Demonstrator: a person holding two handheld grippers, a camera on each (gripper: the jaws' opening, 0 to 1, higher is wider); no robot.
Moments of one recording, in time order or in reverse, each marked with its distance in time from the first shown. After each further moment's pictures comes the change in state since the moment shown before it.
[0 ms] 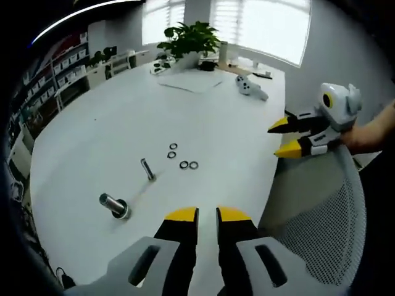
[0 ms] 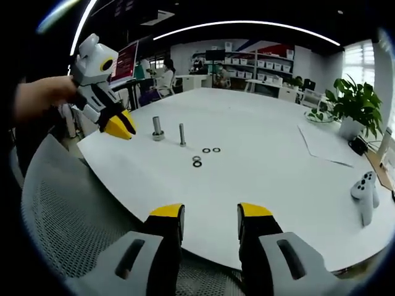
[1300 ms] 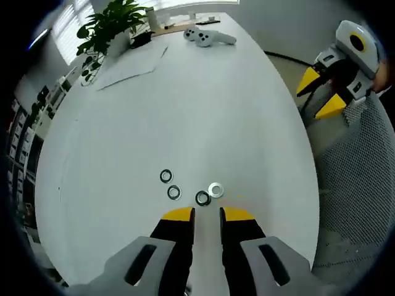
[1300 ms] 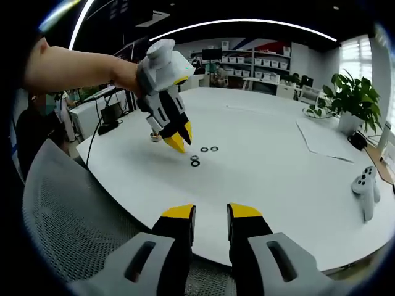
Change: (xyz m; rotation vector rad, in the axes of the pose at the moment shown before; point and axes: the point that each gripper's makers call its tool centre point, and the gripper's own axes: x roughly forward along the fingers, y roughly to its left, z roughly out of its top) left arm 0.107 0.036 0.040 0.489 0.280 -0.182; right arm 0.001 -0.003 -0.001 0.032 0.004 -0.005
